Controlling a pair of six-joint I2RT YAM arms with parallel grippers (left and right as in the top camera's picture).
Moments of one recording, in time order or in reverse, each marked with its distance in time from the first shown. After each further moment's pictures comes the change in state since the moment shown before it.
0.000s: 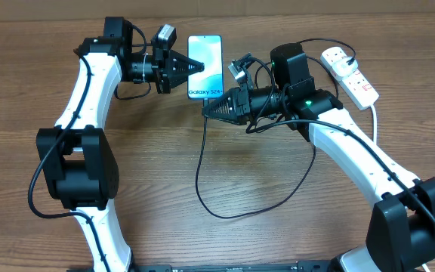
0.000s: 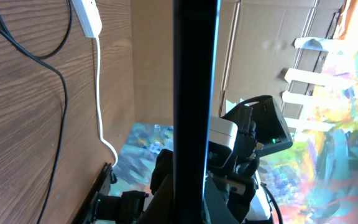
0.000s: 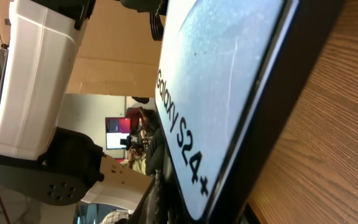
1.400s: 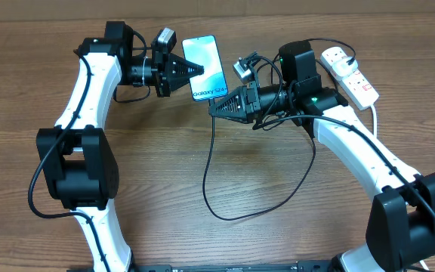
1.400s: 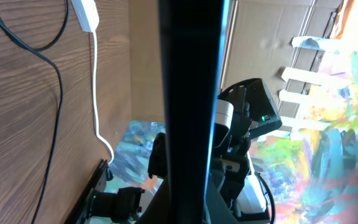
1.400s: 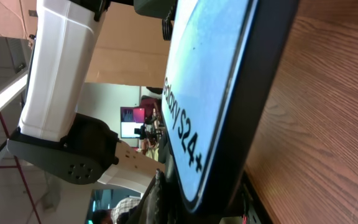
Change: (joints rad) left arm -0.002 0.000 0.000 -0.105 0.011 0.092; right arm -0.048 0.020 -0.006 0.020 -0.119 -0.018
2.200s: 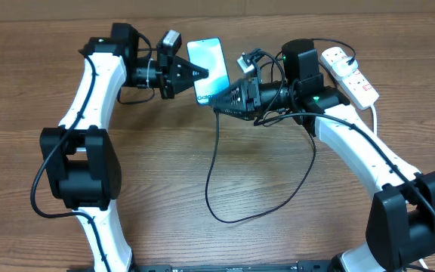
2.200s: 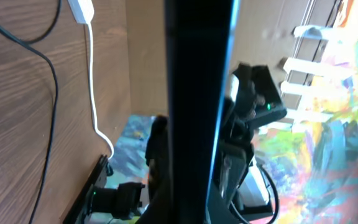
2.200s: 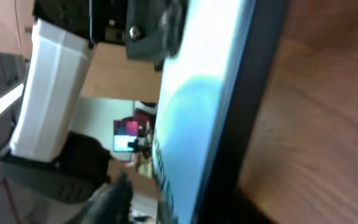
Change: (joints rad) left arm -0.021 0.000 0.002 -0.042 0.006 0.060; right arm -0.012 0.006 0.000 0.039 0.046 0.028
